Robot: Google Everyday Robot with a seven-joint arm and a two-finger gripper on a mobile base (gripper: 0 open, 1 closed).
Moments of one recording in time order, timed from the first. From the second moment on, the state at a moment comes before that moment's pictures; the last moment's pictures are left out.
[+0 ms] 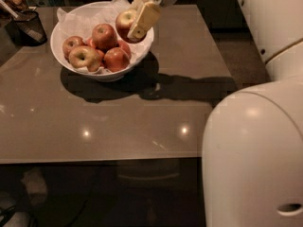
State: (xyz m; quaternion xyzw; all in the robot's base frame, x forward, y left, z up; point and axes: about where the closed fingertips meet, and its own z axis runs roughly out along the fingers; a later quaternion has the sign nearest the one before) arm 0.657 0.030 0.995 -0.70 0.62 0.19 0.30
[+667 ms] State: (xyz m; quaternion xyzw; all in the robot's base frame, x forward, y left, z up) arm 0.613 0.029 1.013 -0.71 0.60 0.21 0.32
